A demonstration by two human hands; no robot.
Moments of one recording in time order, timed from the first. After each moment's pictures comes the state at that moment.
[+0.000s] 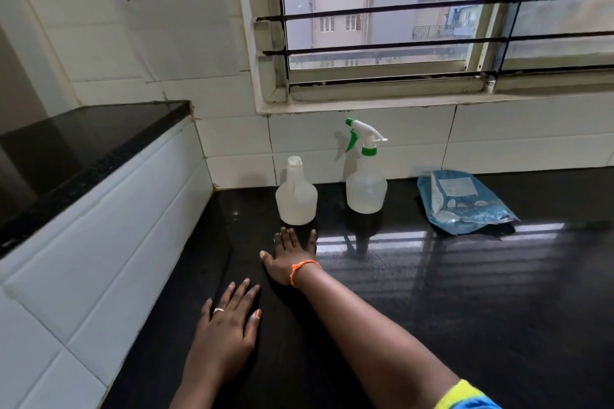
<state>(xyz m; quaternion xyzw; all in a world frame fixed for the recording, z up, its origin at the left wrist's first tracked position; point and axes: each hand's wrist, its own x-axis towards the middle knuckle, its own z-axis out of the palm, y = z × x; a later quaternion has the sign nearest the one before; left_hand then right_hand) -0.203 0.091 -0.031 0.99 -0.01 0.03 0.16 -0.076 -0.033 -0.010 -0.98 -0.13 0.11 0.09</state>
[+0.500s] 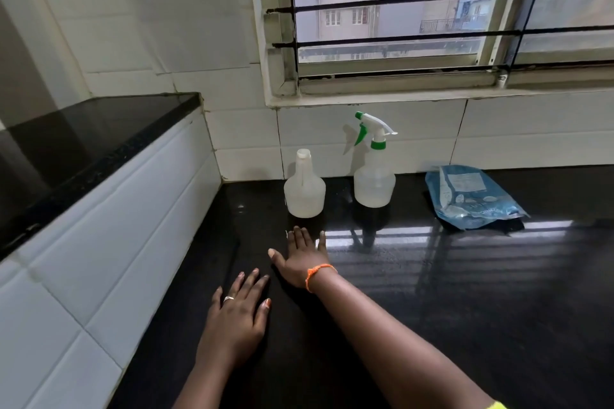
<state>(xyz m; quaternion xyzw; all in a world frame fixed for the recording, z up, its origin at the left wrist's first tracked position) -0.205 0.091 -0.030 0.98 -0.02 0.03 0.17 -0.101 -0.041 -0.008 -0.98 -0.13 0.10 0.12</state>
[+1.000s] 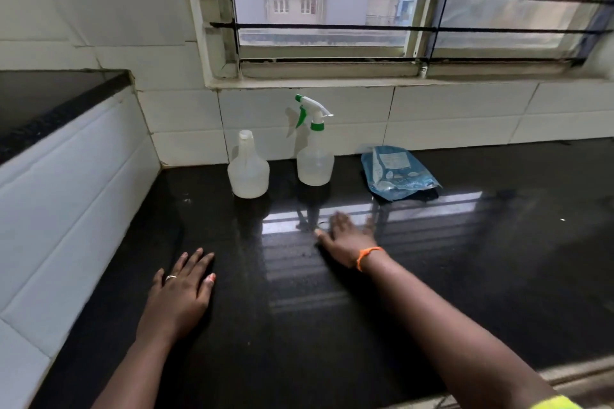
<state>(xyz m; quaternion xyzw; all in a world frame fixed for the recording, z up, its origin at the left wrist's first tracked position) -0.200 0.095 -0.035 0.98 -0.02 0.03 0.18 -0.148 -0.207 -0.002 -0.99 0.00 0.11 0.08</state>
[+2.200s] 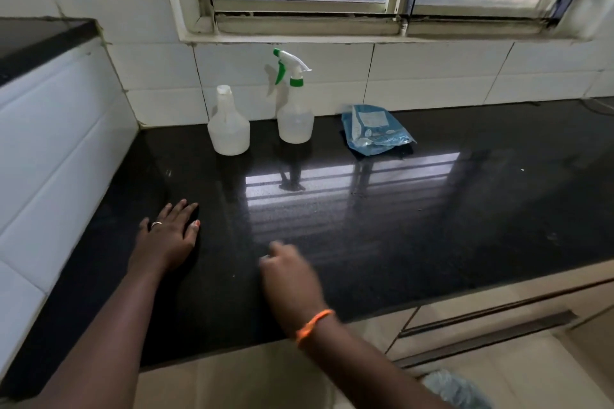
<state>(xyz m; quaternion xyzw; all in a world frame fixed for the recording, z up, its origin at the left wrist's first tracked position) -0.194 0.095 -0.038 0.99 -0.02 0.03 0.15 -0.309 -0.109 -0.006 -0.98 -0.10 -0.05 0.18</state>
